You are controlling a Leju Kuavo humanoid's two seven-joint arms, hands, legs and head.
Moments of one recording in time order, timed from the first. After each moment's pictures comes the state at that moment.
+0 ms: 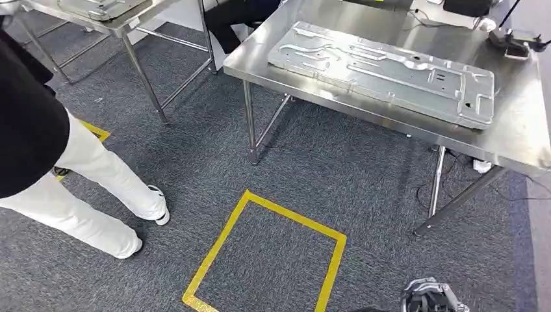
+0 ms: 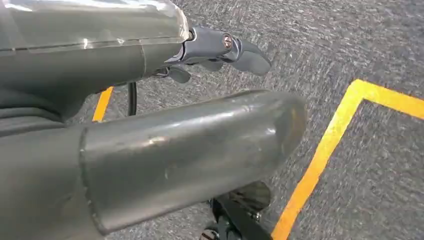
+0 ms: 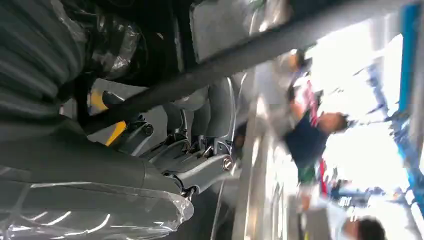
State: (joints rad) left arm 0.09 -0.36 1.22 -0.77 -1.23 -0.19 -0.44; right arm 0.62 -0.13 0.25 -2.20 -0.15 -0.13 -0.40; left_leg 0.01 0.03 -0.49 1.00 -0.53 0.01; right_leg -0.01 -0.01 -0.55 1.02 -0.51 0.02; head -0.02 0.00
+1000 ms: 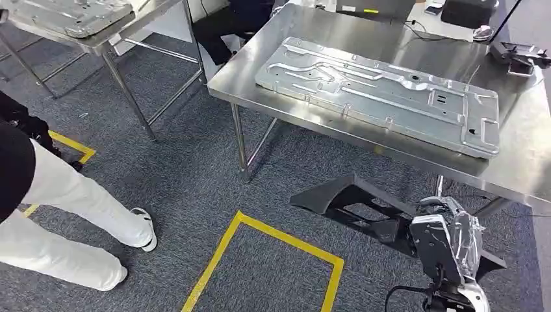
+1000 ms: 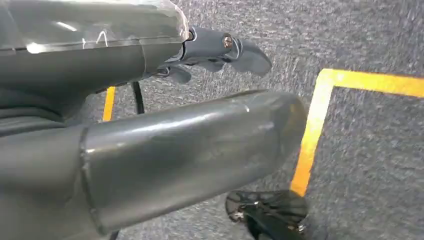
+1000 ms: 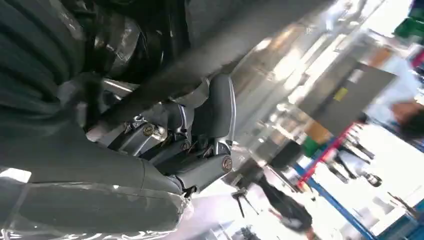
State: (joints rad) left arm 0.08 -0.35 1.37 -0.84 -1.57 -0.26 -0.53; right arm 0.08 -0.13 0.17 -1.96 0.68 -0.33 0.14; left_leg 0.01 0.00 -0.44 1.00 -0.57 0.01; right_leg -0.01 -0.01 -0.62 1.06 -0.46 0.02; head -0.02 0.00
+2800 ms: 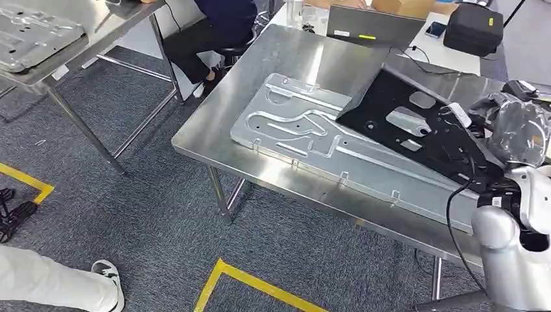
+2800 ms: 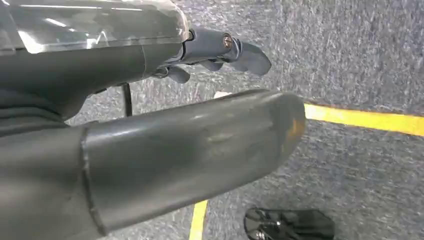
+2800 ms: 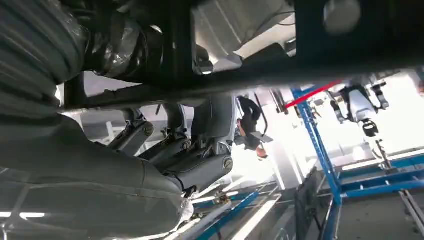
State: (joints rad) left arm 0.05 -0.28 1.36 -0.73 -1.57 -0.20 -0.50; right arm -0.49 -0.35 0.15 -1.73 0.95 0.00 0.30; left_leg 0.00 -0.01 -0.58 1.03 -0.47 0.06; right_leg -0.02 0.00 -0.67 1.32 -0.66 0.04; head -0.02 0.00
